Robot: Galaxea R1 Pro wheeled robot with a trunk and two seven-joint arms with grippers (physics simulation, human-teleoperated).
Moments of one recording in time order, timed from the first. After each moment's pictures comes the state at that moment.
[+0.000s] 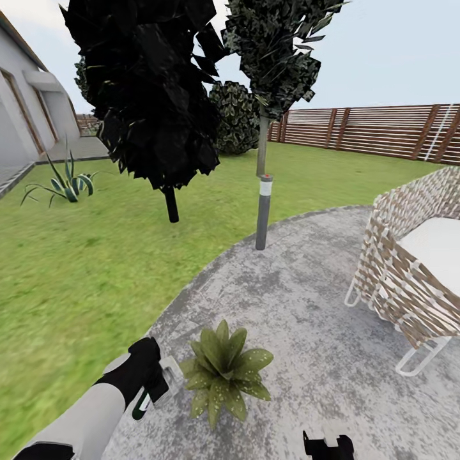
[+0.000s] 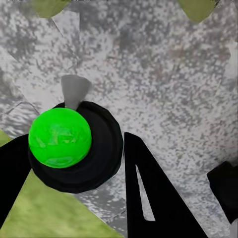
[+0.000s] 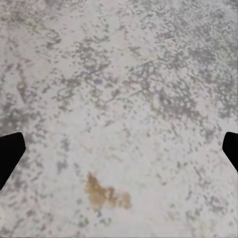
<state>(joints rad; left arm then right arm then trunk) -0.72 -0.02 -0.06 -0.53 -1.09 0.67 -0.86 -0.42 -0.03 0.15 -0.11 -0.04 -0.39 -0.12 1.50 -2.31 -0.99</state>
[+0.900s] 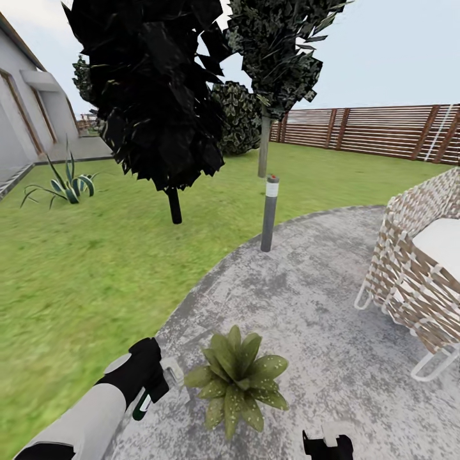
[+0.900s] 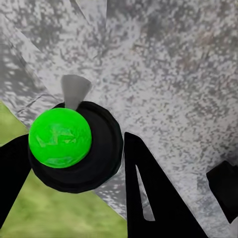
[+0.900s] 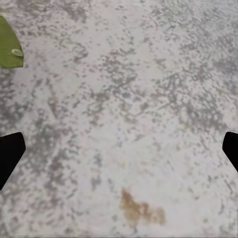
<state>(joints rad) -0.72 -0.03 -0.06 -0.53 -1.10 0.67 -0.85 -0.42 -0.03 0.15 -0.11 -0.04 -0.39 -0.13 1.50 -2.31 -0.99</state>
